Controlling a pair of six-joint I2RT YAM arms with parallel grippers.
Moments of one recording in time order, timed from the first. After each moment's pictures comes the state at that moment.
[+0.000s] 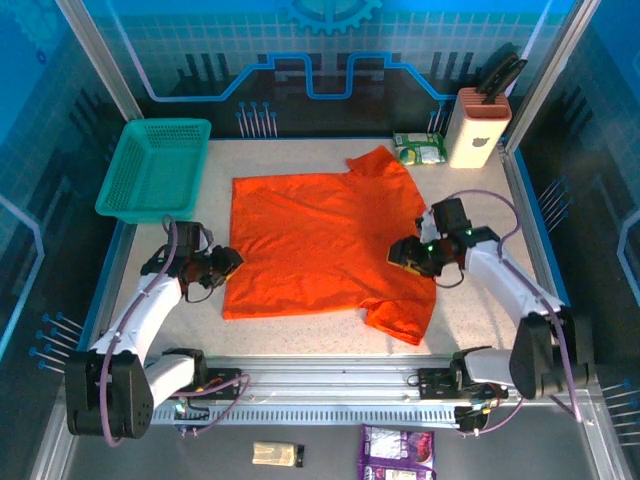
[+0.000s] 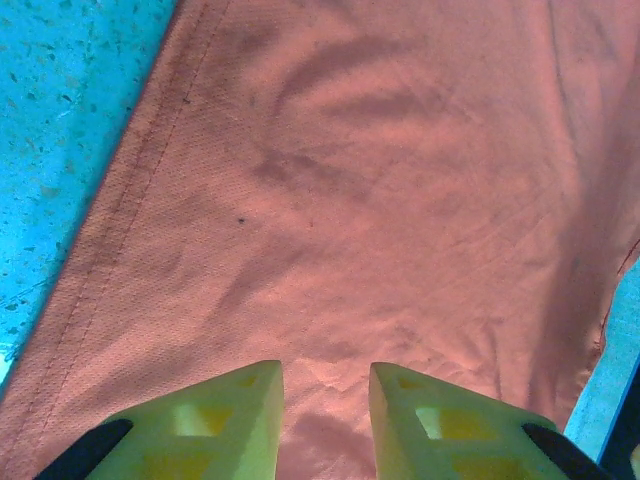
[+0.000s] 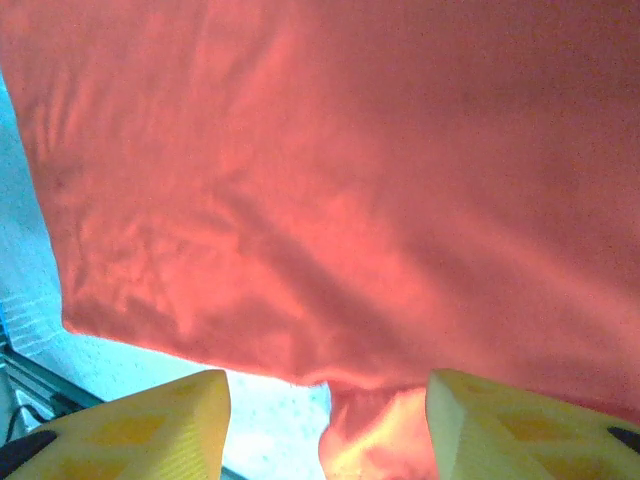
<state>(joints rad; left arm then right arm) 0.02 1.08 0.63 -0.55 0.40 -0.77 0.20 1.26 0.83 -0.73 -0.47 0.51</state>
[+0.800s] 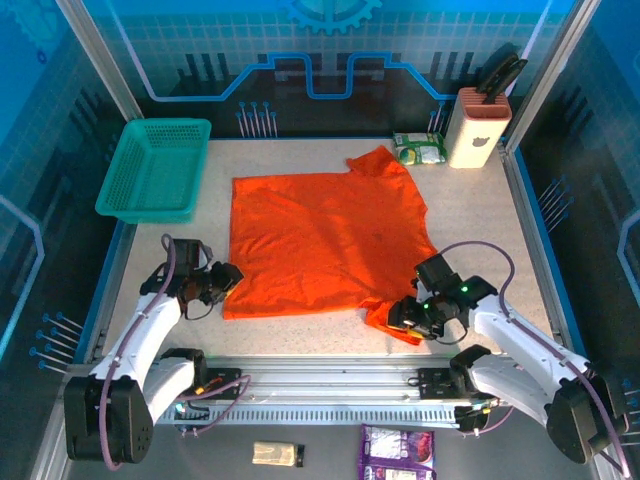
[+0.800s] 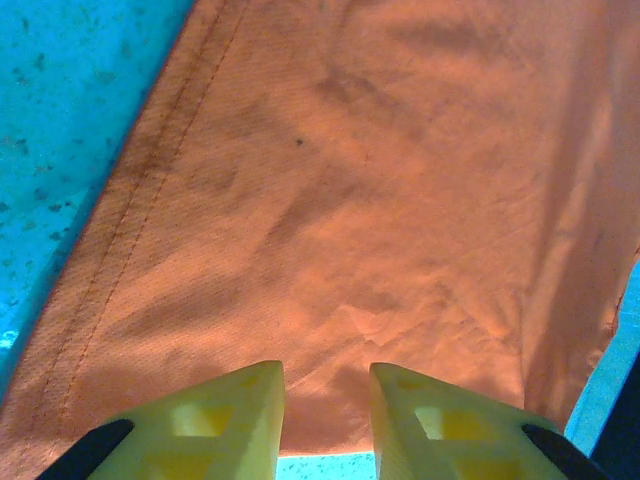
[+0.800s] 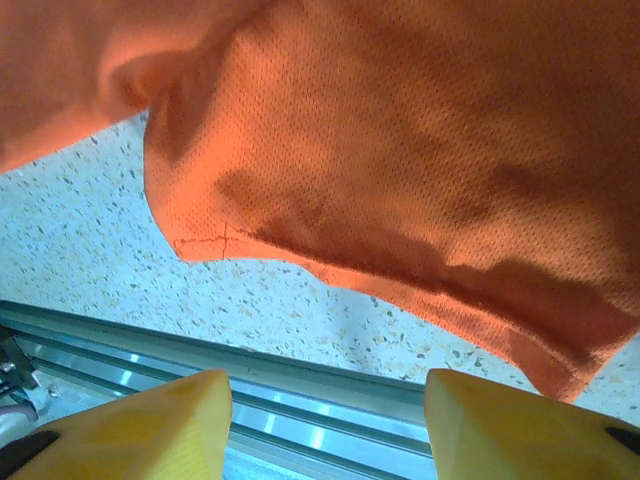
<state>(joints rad) 0.02 0.95 0.50 -0.57 0.42 -0.81 0.48 0.94 0.53 -0.91 -0.39 0.77</state>
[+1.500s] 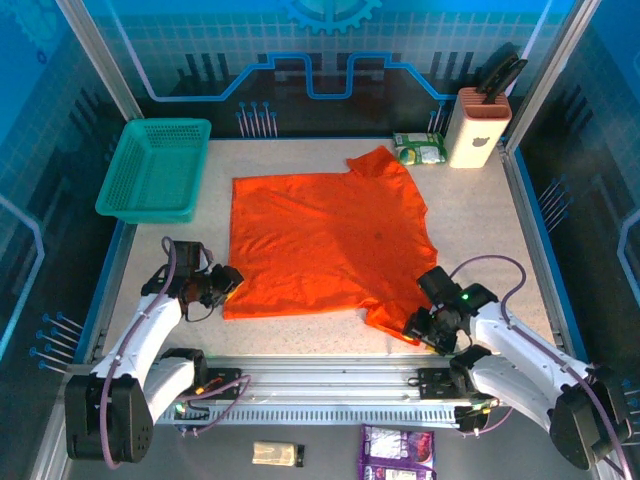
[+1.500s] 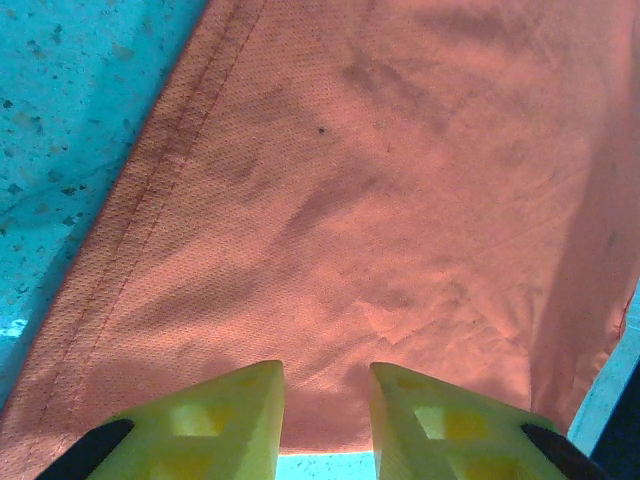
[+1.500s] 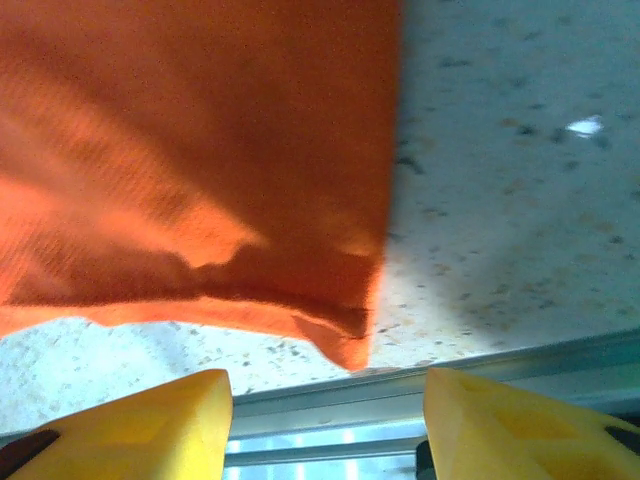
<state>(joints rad) 0.02 0.96 0.49 -0.57 0.42 -0.83 0.48 0.90 0.47 -1.04 -0.21 1.02</state>
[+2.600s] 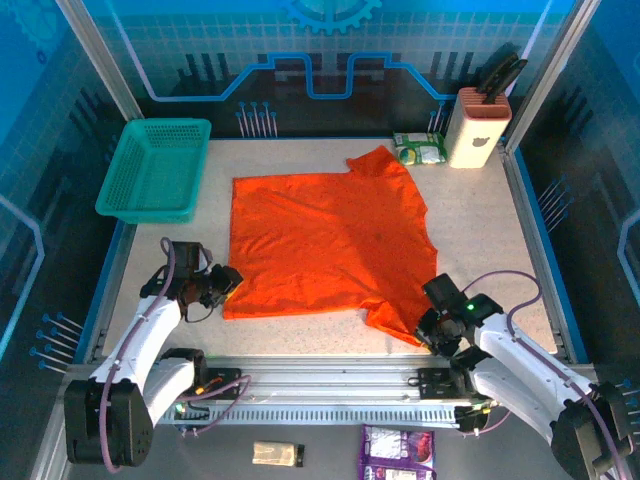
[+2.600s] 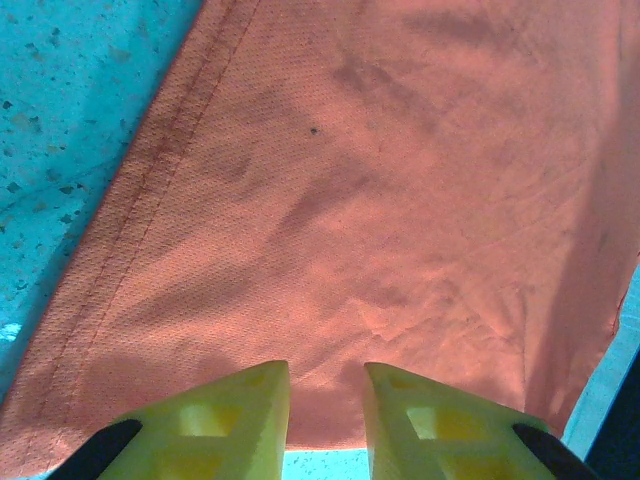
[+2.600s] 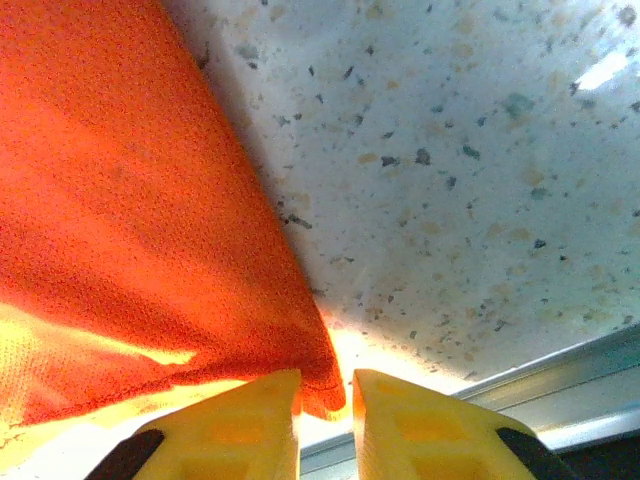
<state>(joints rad) 0.02 0.93 0.49 -0.58 0.42 -0.83 0.46 0.80 0.38 -0.98 -0.17 1.28</state>
